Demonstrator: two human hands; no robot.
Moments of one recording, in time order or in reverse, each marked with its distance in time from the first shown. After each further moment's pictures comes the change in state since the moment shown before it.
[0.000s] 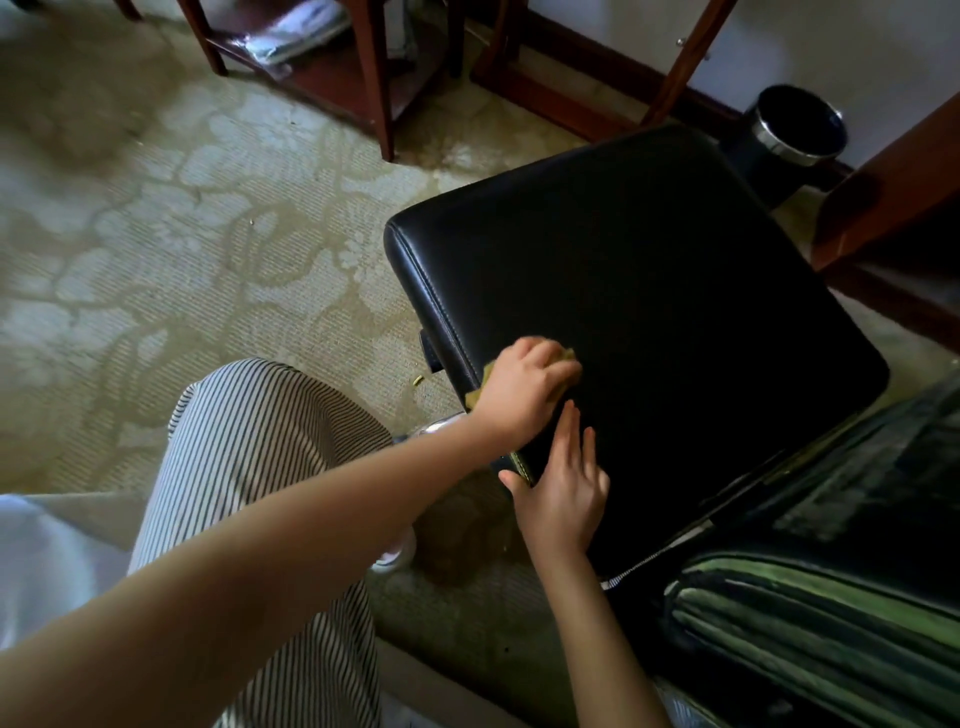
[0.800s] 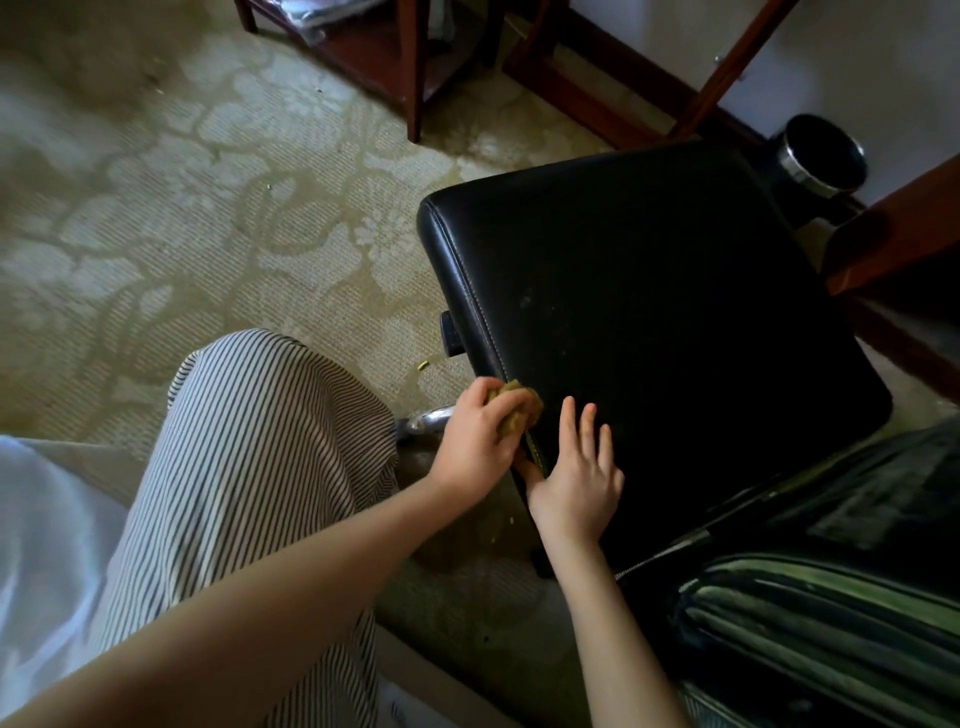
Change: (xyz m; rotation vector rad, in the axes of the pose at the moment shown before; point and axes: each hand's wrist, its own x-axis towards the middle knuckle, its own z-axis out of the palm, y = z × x) left_hand -0.086 -0.002 -0.006 -0.358 0.204 -0.397; right_hand 0.003 0.000 -0.001 -0.191 -0.127 -0.008
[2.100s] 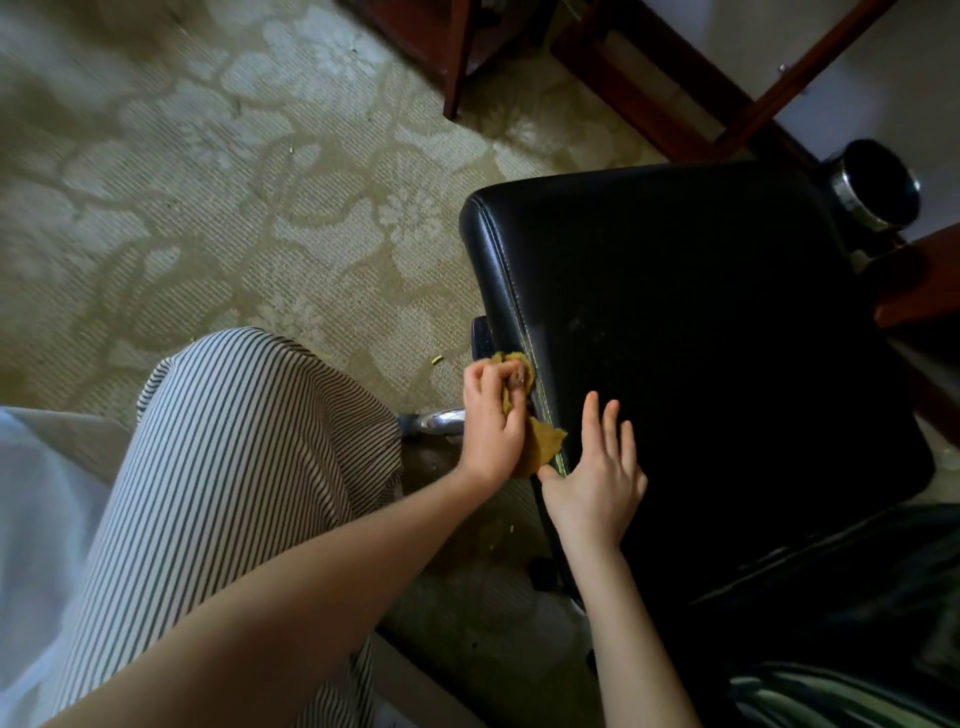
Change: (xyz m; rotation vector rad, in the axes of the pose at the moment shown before) left_hand 0.035 -0.033 0.019 -0.423 0.232 -0.337; right_hand 0.030 -0.032 -0.005 -0.028 -0.012 0.002
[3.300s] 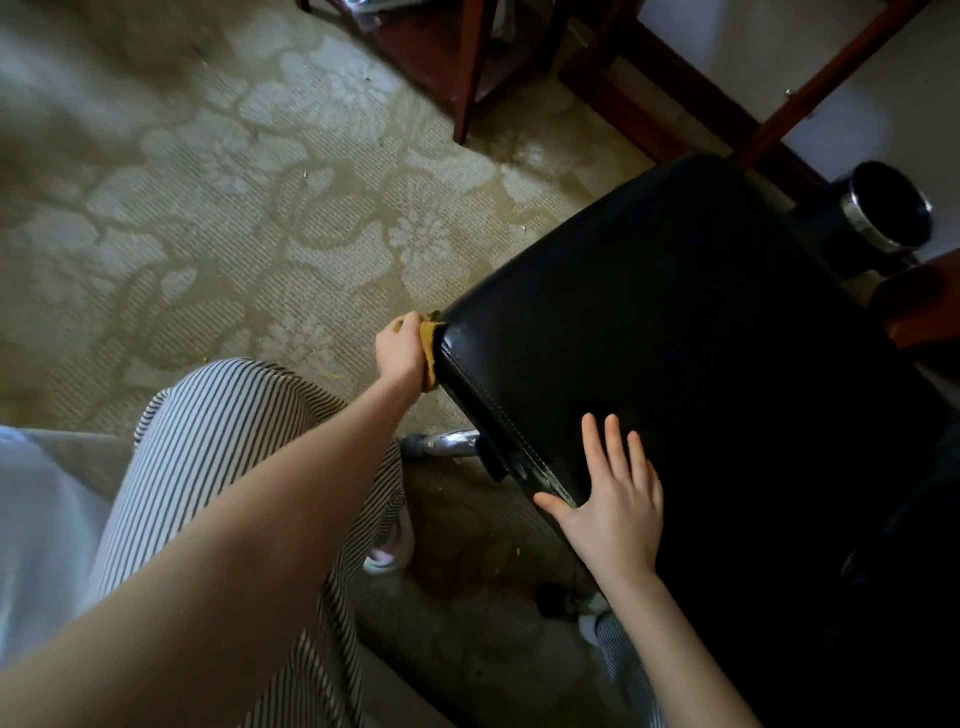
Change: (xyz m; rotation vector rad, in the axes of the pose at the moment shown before) left_hand 0.116 -0.005 -0.079 -0.228 0.350 -0.585; right_hand 0.018 0.028 0.004 -0.161 0.139 -0.317
